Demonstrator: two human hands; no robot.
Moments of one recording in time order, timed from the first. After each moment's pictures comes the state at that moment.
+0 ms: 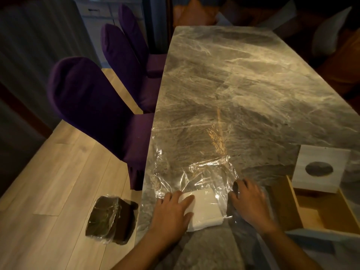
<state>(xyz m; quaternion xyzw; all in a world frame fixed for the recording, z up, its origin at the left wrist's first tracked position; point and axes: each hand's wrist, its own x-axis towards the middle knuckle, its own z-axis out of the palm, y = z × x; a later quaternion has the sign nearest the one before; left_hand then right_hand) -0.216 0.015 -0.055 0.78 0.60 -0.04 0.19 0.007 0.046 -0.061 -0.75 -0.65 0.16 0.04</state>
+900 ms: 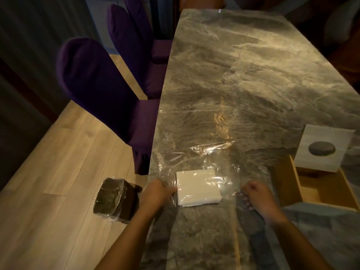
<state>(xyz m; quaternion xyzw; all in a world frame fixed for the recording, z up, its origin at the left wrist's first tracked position) -0.247 0.007 -0.049 0.49 0.76 0.08 0.41 0.016 0.002 -0.065 -0.75 -0.41 0.47 0.24</state>
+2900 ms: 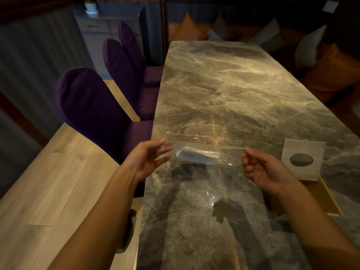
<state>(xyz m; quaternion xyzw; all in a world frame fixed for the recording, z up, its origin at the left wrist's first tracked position) -0.271 0.089 0.052 0.27 0.45 0.44 0.73 0.027 0.055 0.049 -0.49 -0.28 0.69 0.45</state>
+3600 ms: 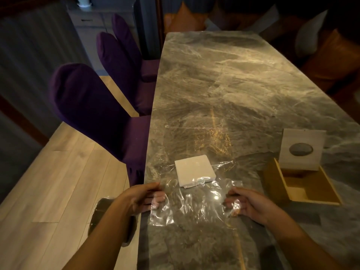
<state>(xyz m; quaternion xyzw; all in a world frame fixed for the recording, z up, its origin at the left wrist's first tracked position) -0.299 0.044 -0.050 0.20 0.62 0.20 0.73 0.032 0.004 -0.056 -0.59 -0.24 0.71 0.31</state>
